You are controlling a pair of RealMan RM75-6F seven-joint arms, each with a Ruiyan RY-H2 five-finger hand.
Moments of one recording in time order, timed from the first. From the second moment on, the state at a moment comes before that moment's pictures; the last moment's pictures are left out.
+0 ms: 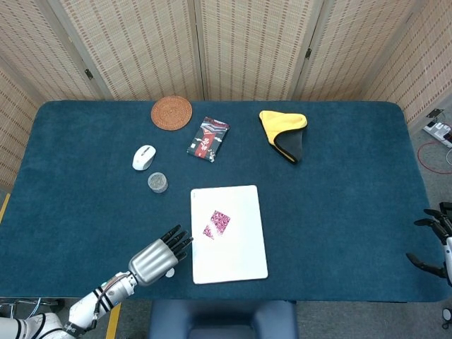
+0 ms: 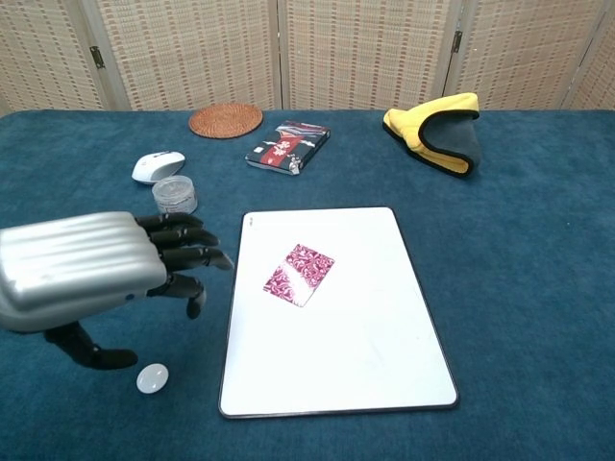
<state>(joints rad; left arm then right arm) -0.74 -1.37 0.24 -1.74 1.53 1.11 0.64 -0.01 -1.05 0.07 -1.53 -1.50 1.55 0.21</state>
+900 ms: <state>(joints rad) -0.65 -1.43 0.20 -1.64 1.54 1.01 0.60 -0.01 -1.05 0.07 -1.55 -1.51 1.56 0.19</state>
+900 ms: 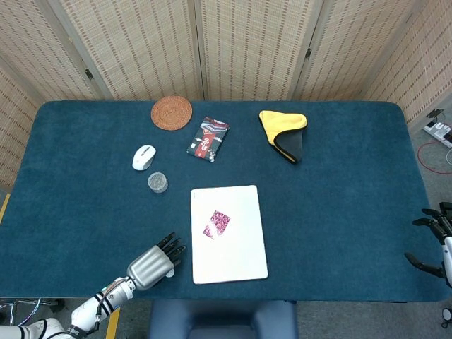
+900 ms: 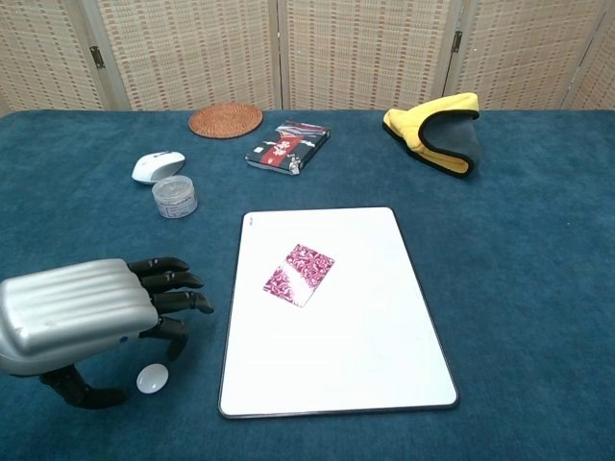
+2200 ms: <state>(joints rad) -0.63 -1.44 0.15 -1.63 1.57 0.95 0.57 -0.02 -1.05 0.07 -1.56 -1.50 1.56 0.18</state>
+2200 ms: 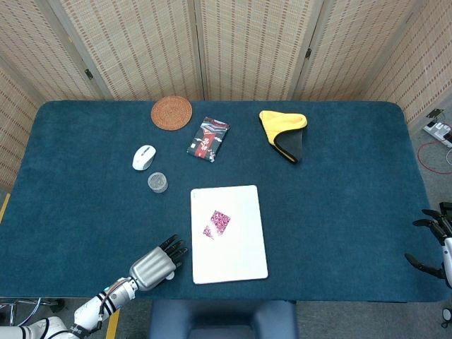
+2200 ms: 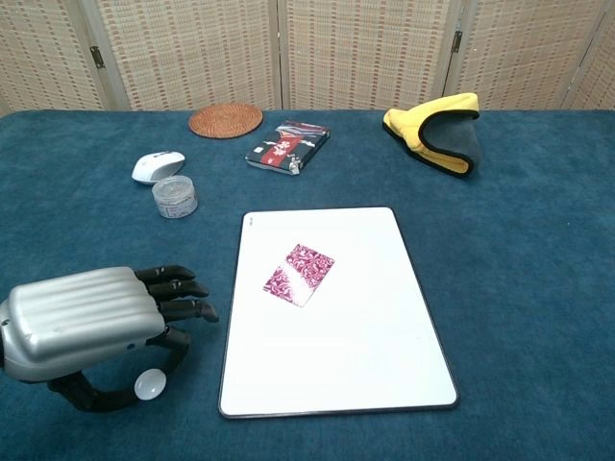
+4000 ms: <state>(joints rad) -1.11 -1.73 -0.17 -1.40 0.81 0.74 0.74 -0.03 -1.03 0.08 -1.53 -1.46 1.54 0.21</state>
